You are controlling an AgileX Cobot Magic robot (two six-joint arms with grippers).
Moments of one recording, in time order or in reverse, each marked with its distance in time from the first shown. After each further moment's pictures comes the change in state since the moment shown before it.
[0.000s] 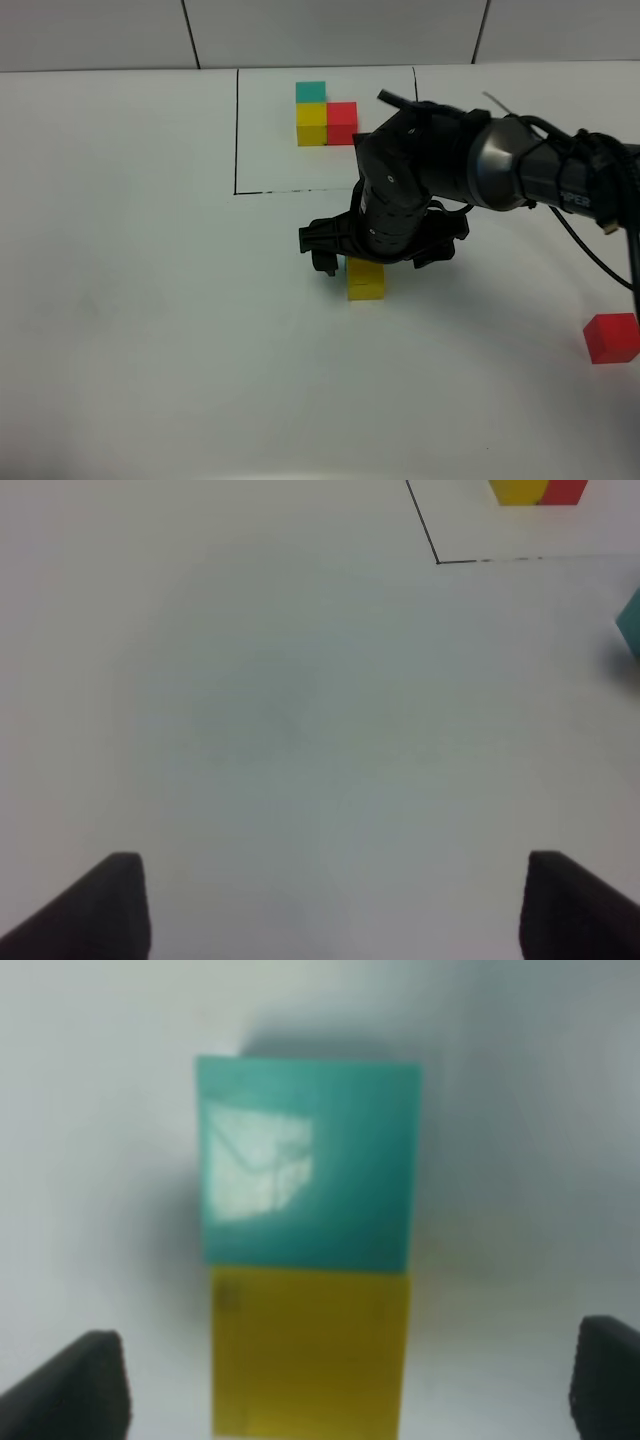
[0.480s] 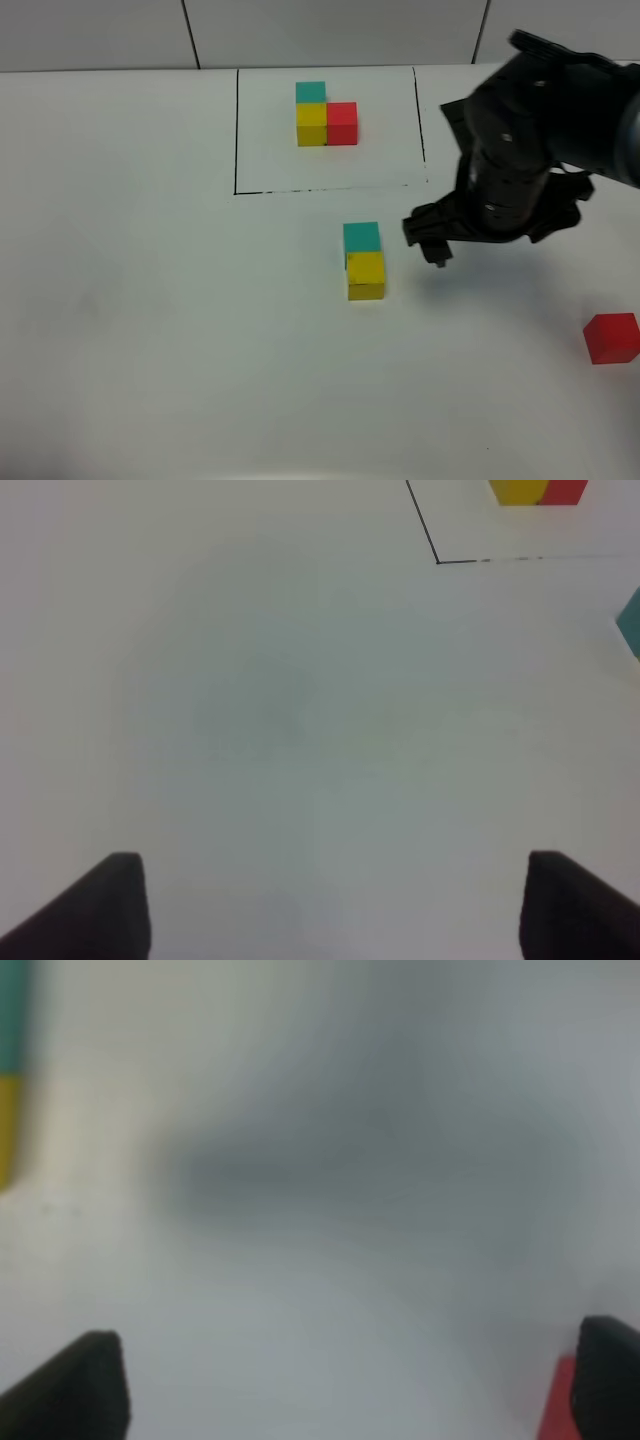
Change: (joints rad) left arm 0.000 0.000 0.000 0.000 0.000 0.000; right arm -0.158 -0.279 0.202 -0.099 0.162 -0.210
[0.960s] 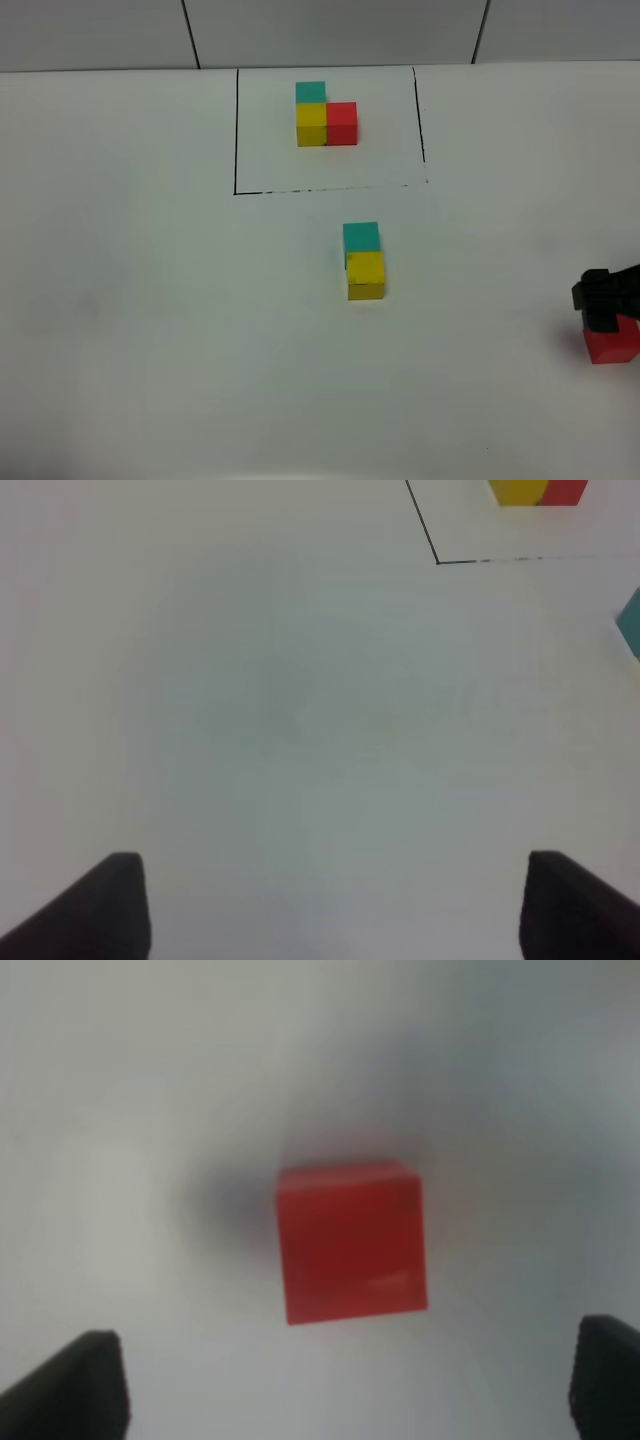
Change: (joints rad) left arm 0.000 0.000 0.000 0.000 0.000 0.000; right arm -0.393 -0.365 0.514 0.094 -0.242 -0.200
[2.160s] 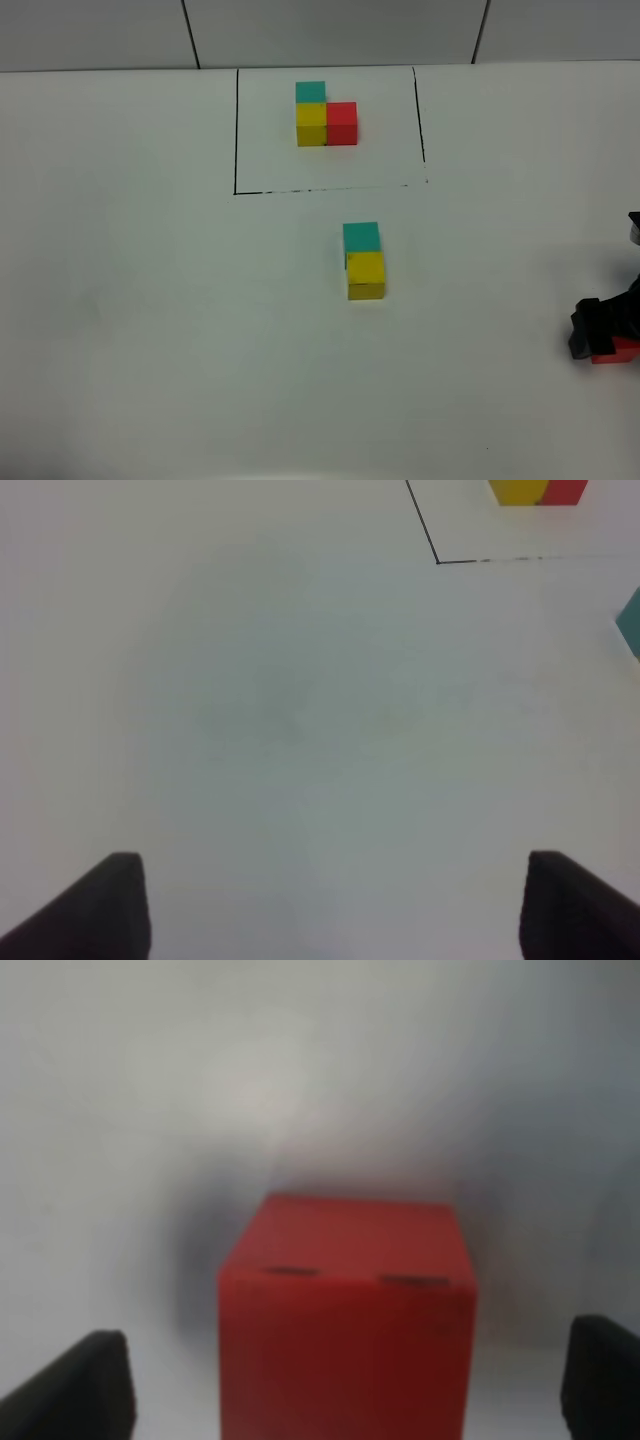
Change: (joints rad) left arm 0.000 0.000 0.000 0.000 0.000 0.000; right arm -0.205 0.278 0.021 0.344 -0.167 -0.574
